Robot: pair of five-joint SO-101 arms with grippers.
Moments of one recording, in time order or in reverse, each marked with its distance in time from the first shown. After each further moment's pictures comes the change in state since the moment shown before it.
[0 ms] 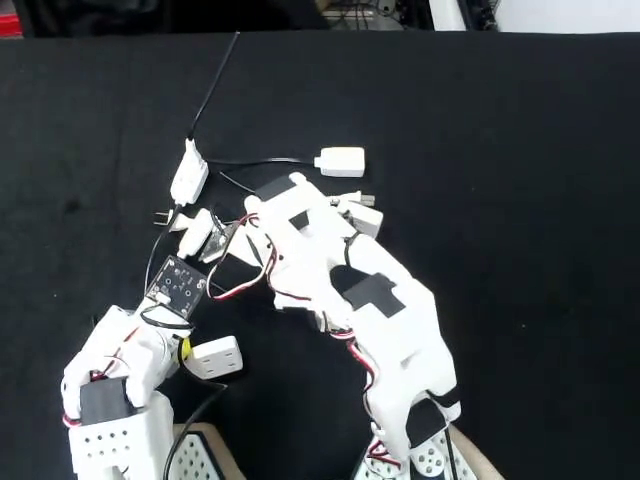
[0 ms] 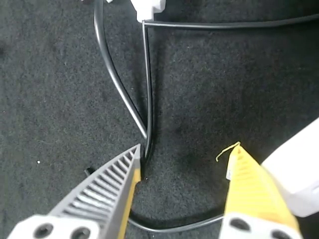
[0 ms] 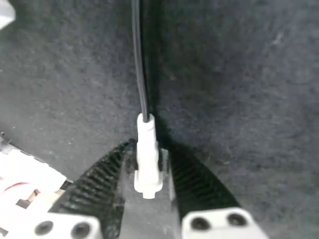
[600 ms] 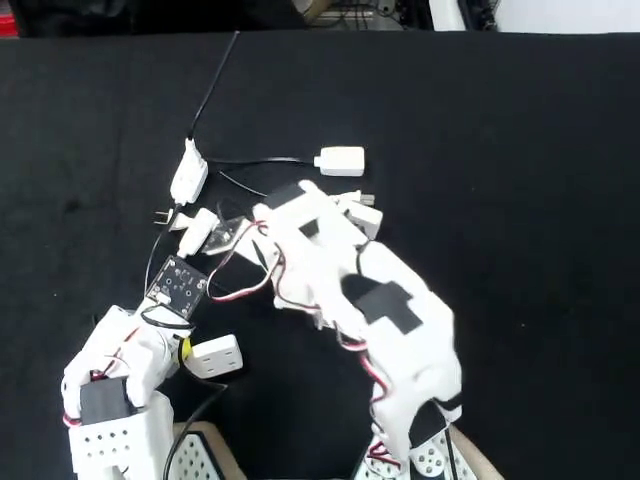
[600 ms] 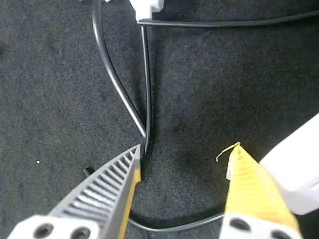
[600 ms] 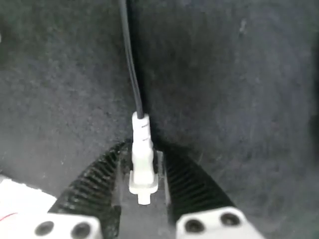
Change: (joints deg) left arm 0.2 0.0 0.0 0.0 0.0; right arm 0.4 -5.0 6.5 -7.6 -4.4
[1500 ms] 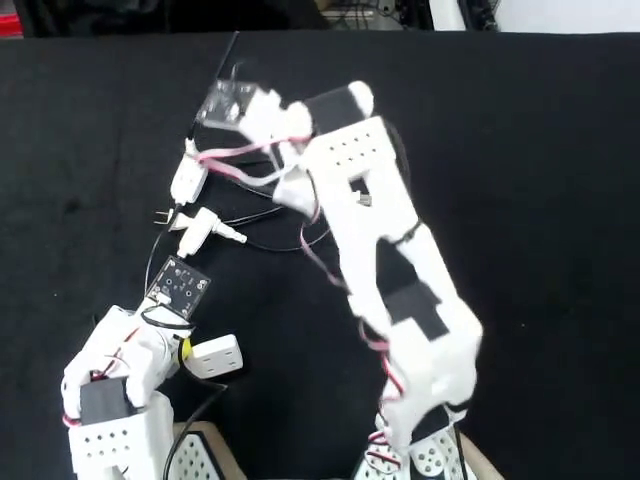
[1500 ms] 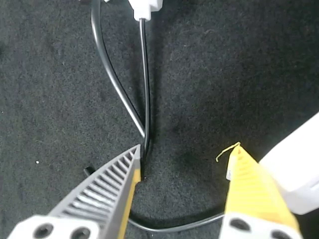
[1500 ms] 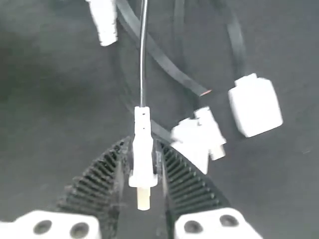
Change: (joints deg) left arm 0.0 0.1 0.0 0.0 -0.1; right arm 6.0 -12.8 -33.6 14.9 -1.0
